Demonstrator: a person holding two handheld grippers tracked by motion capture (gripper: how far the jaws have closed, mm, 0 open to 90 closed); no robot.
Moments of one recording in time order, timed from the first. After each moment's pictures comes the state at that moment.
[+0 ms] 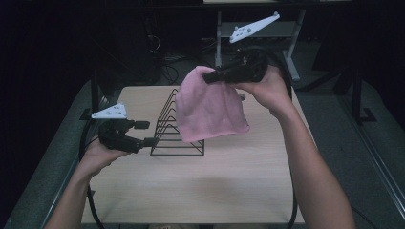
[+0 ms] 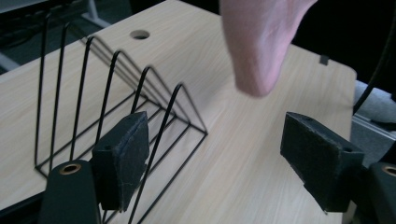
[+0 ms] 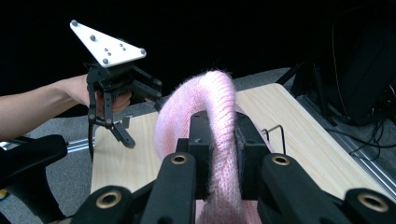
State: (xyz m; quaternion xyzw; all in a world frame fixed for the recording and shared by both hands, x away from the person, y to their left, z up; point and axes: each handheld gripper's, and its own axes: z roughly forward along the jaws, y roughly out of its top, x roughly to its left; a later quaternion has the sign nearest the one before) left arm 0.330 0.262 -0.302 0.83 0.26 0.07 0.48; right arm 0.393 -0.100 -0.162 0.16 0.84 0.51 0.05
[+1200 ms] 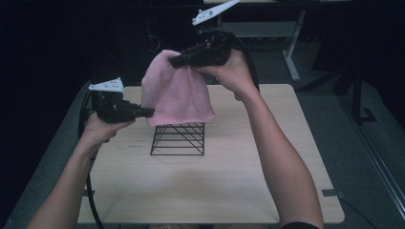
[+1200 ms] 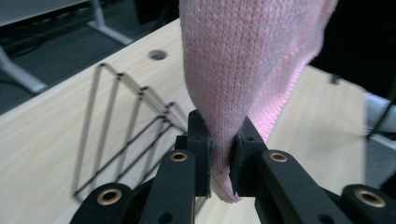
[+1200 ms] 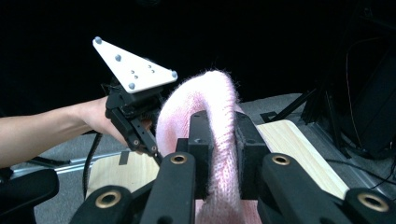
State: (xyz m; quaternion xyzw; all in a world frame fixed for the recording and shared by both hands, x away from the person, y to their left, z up) left arm 0.380 0.273 -0.272 0.83 0.27 0.08 0.48; right arm 0.425 -0.033 -0.147 0.13 0.83 0.54 0.04
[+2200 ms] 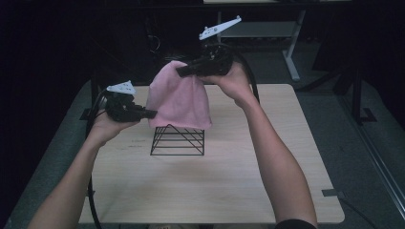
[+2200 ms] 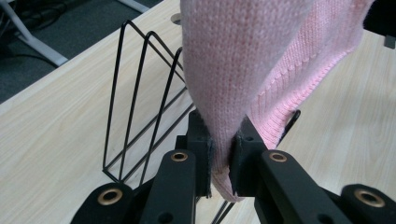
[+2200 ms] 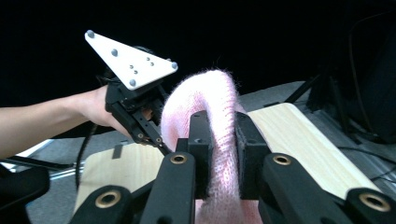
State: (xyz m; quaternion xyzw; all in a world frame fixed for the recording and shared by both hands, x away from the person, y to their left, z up) left arm 0.400 0.265 -0.298 0.86 0.27 0.10 0.42; right arm 0.450 -0.041 -0.193 0.16 0.82 0.54 0.02
